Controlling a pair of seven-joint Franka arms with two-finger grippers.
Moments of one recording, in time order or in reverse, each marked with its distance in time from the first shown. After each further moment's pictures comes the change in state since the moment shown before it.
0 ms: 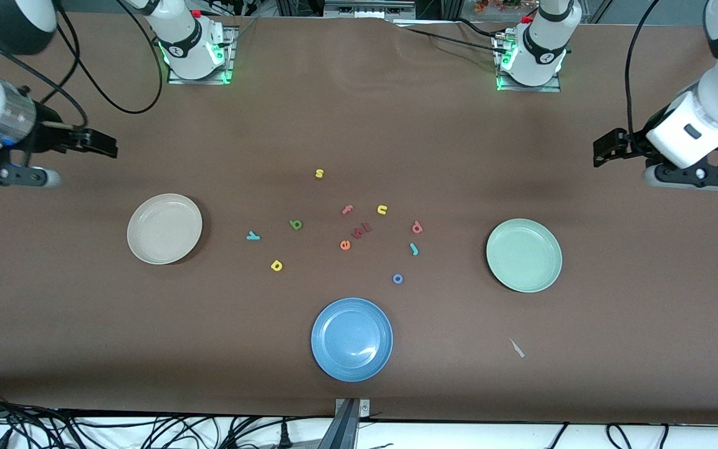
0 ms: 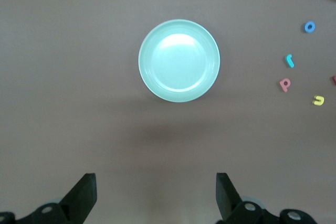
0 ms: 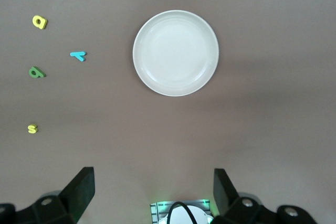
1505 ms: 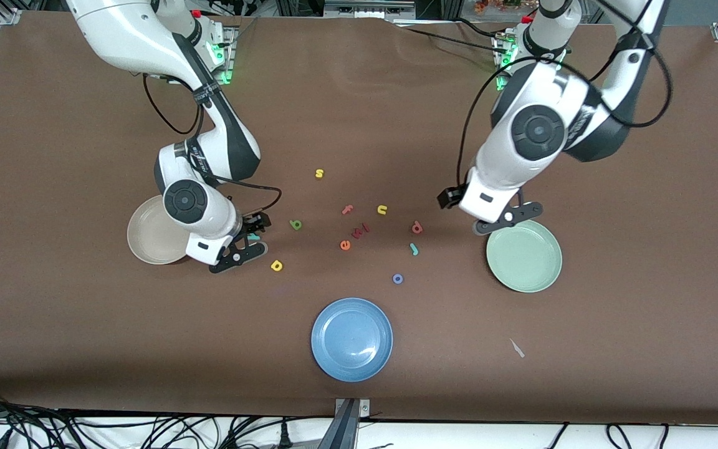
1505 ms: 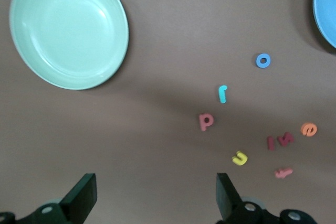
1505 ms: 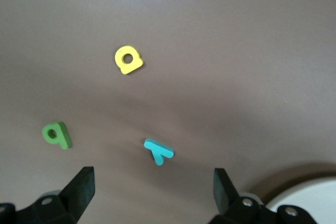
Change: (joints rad) left arm -0.321 0.305 -0.051 0.001 -0.043 0.319 -0.791; right arm 0.263 0.457 0.017 -0.106 0.012 0.701 -0.284
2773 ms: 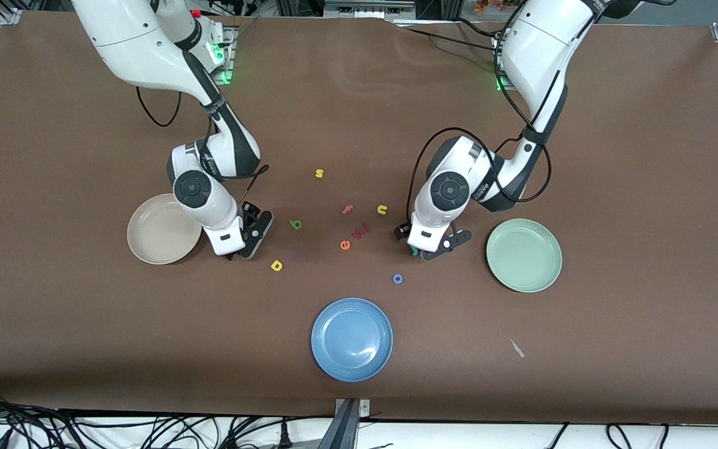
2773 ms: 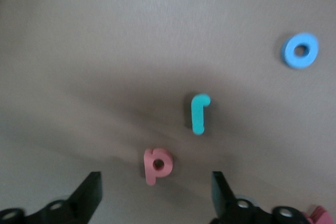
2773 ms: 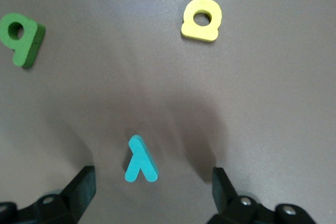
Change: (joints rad) left arm -0.105 0.328 0.002 -0.028 0.000 0.369 -0.186; right arm -0.007 0.026 -0.007 -0.213 -0.016 0.343 -0.646
